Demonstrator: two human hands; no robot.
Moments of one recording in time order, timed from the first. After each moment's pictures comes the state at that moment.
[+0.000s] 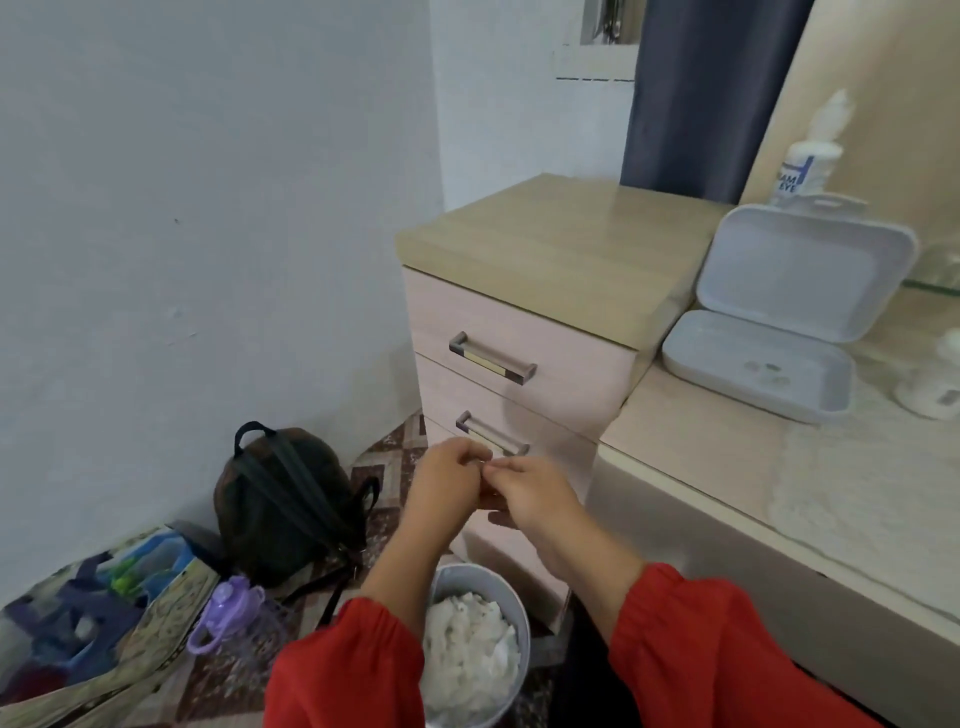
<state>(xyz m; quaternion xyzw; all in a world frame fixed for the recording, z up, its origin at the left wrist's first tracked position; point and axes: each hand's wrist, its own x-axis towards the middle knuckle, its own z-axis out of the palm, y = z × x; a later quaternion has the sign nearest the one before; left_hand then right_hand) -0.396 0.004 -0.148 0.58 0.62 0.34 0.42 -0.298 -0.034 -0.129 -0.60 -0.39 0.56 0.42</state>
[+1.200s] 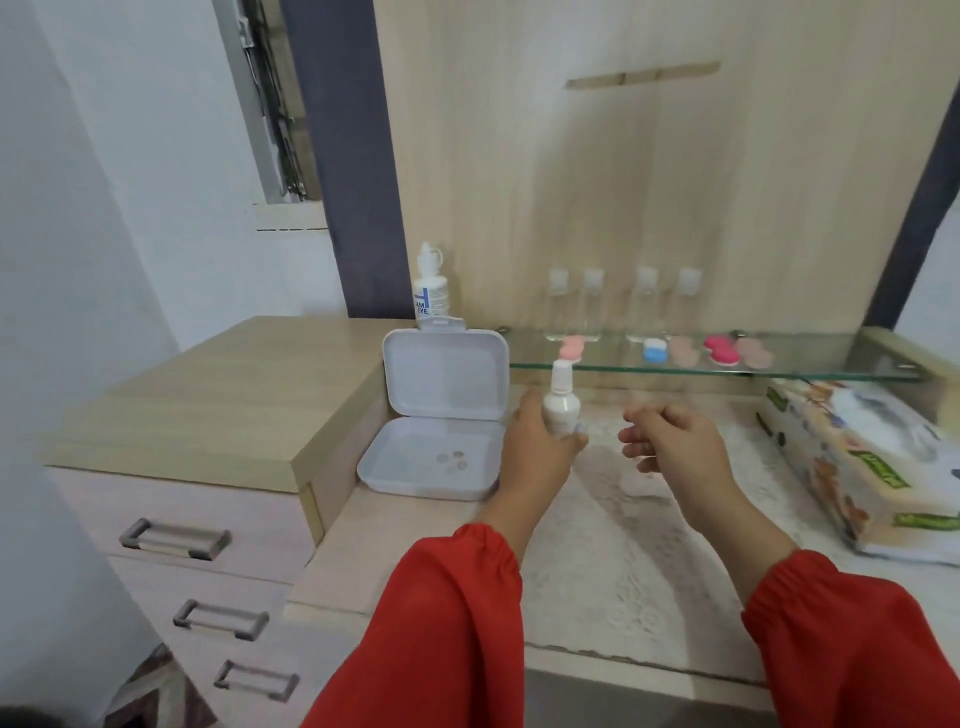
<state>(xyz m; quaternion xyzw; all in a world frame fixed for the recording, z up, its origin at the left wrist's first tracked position) -0.032 -0.025 -0.063 0.75 0.33 0.35 0.45 0.056 -0.139 -0.038 -0.67 -0.26 0.17 0.67</state>
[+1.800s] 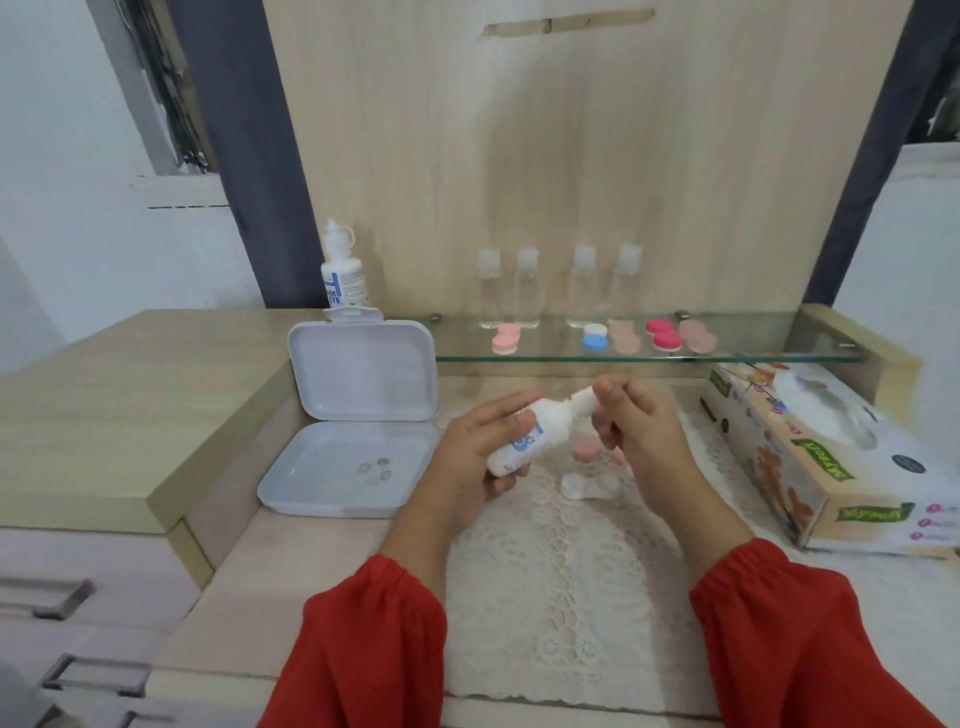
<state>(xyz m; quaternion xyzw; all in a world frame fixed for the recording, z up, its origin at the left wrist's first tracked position) -0.031 -0.024 -0.056 0.58 0.18 0.26 0.75 0.098 -0.137 -0.045 -0.57 -0.33 0.19 0.73</state>
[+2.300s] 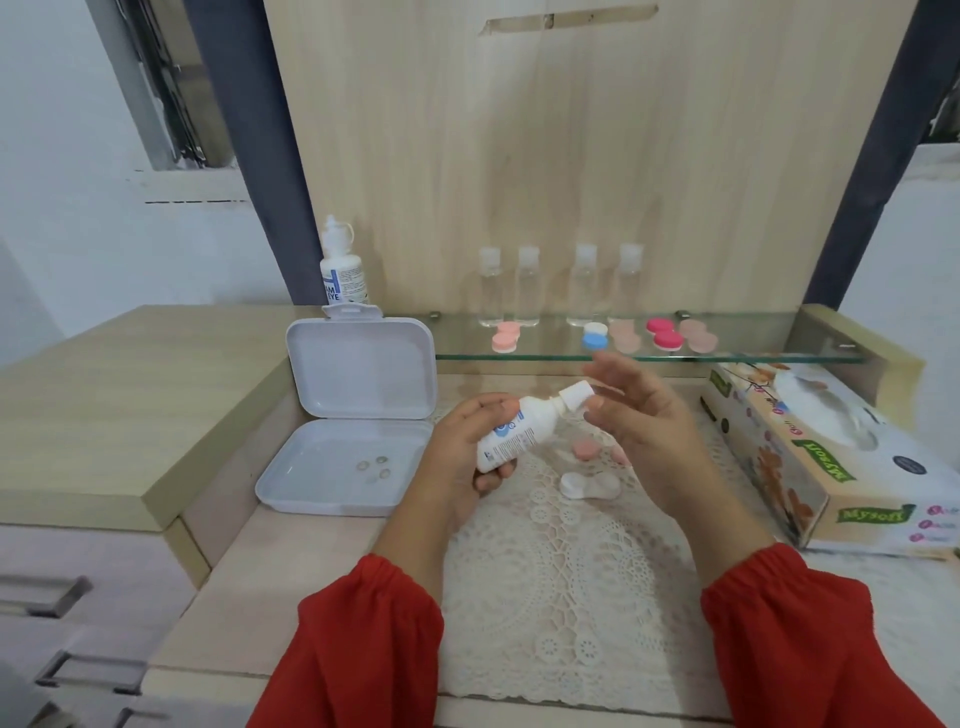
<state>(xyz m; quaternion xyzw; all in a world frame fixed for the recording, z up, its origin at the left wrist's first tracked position) -0.025 -0.014 -0.063 0.55 0.24 0.28 0.75 0.113 -0.141 -0.055 -0.52 -0.38 0.23 0.73</state>
